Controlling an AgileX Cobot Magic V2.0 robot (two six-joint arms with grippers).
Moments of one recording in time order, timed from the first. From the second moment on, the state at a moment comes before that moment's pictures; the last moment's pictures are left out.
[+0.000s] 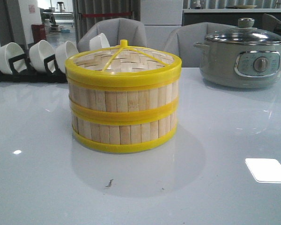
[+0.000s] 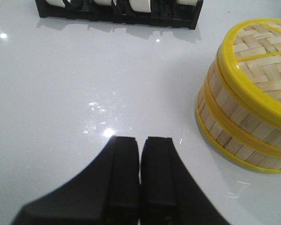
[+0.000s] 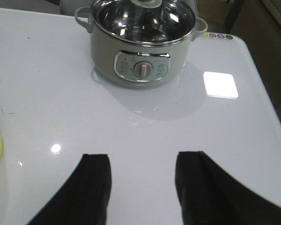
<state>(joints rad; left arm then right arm) -0.10 0.78 -0.69 -0.08 0.51 -0.04 -0.03 0.91 -0.90 -0.13 0.49 0.07</state>
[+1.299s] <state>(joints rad) -0.10 0.78 -0.69 -0.08 0.51 -0.04 -0.06 0.50 -0.28 -0.13 0.14 0.07</state>
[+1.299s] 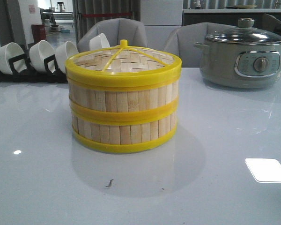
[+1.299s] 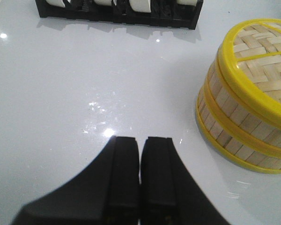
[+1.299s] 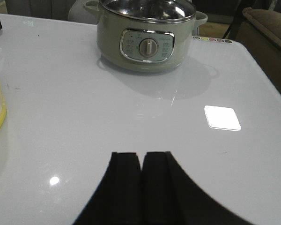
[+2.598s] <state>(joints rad) -0.10 0.74 -0.67 -0.07 0.42 -0.04 -0.06 0.50 -0.28 -0.13 0.20 0.07</state>
